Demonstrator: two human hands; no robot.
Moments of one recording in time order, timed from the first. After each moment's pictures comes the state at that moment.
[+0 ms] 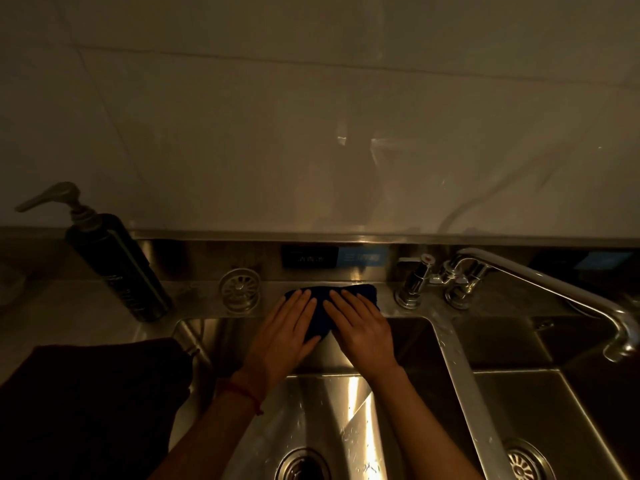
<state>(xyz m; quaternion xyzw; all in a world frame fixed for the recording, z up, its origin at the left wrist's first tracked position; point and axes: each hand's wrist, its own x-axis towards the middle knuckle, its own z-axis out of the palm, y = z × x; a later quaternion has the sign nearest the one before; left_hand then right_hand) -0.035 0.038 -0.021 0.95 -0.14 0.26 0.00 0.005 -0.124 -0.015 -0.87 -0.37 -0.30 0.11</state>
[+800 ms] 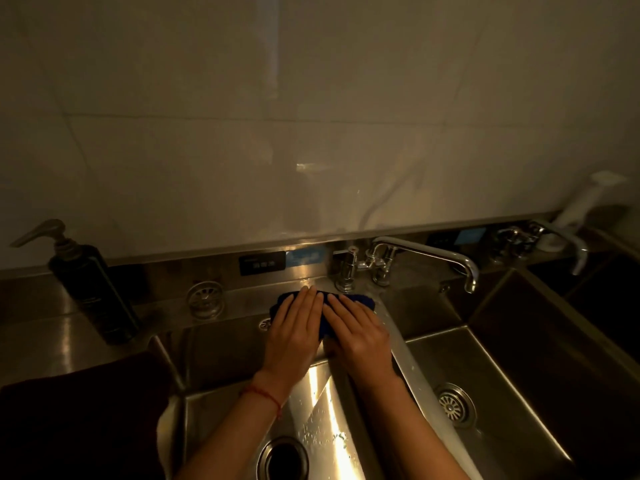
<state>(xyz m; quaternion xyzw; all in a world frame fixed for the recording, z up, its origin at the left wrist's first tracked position) -0.102 -0.032 0.050 0.92 -0.20 0.32 0.08 -0.110 -0.167 0.068 -0.89 -0.25 -0.37 0.09</state>
